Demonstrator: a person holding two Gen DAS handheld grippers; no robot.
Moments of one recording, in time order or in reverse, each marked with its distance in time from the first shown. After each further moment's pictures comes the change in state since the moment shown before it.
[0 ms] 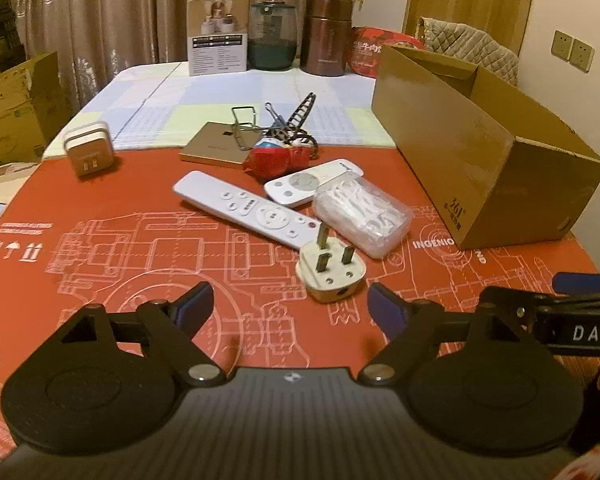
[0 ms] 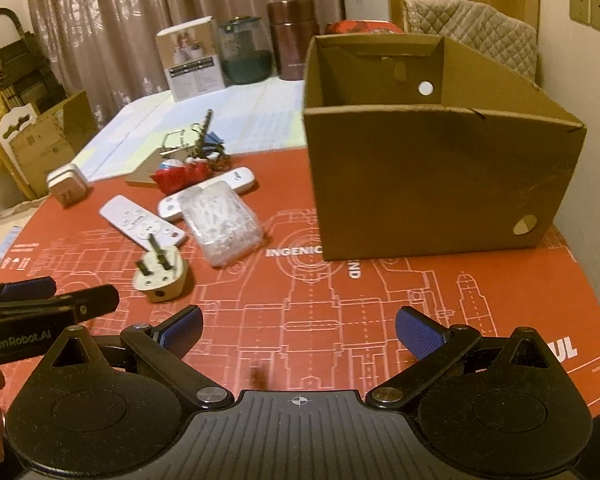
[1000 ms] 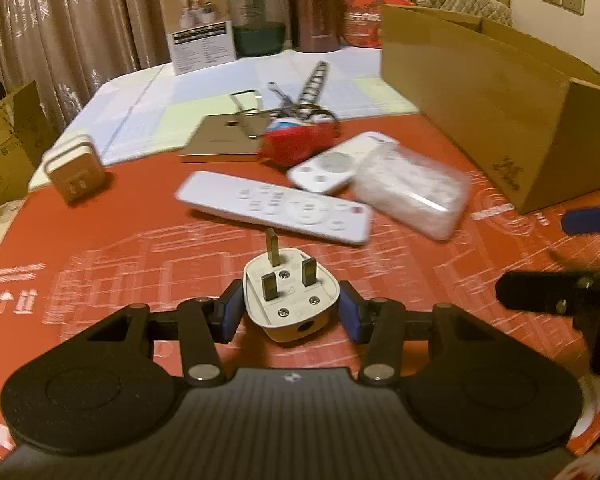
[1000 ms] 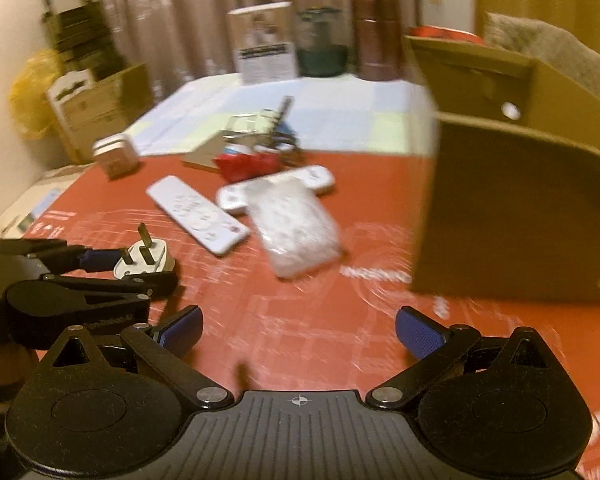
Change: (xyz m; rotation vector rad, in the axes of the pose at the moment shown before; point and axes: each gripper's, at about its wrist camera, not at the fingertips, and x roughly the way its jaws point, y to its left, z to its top) left arm 0.051 0.032 0.002 0.161 0.031 0.040; right arm 0.037 0.038 0.012 -0.176 0.000 0.160
